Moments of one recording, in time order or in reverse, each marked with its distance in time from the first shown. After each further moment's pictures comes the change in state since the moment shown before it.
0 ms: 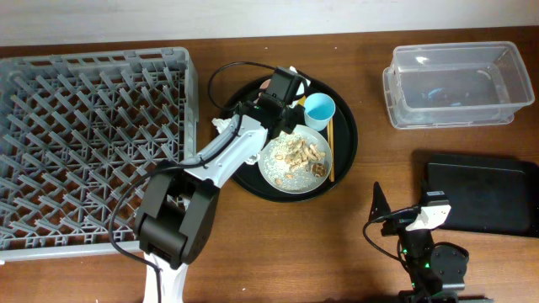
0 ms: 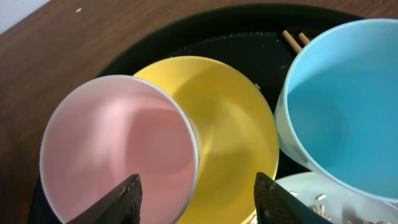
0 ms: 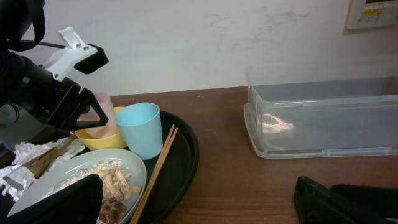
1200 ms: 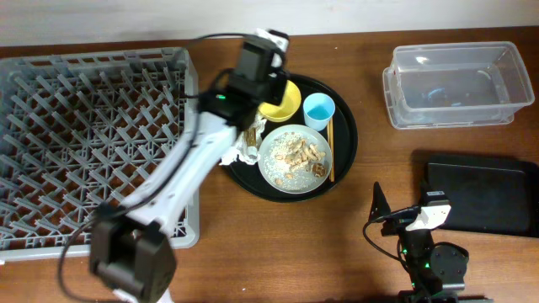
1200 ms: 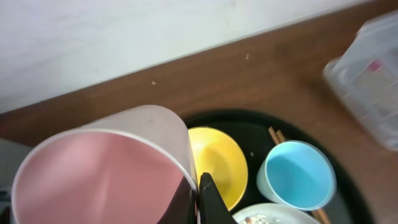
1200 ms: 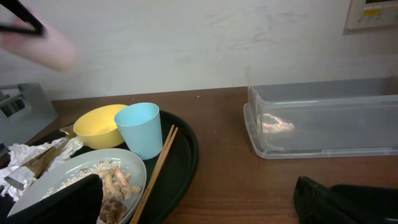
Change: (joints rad) left arm 0.087 -0.290 0.035 -0.088 0.069 -0.183; right arm 0.000 0.000 0.000 0.000 0.000 0.000
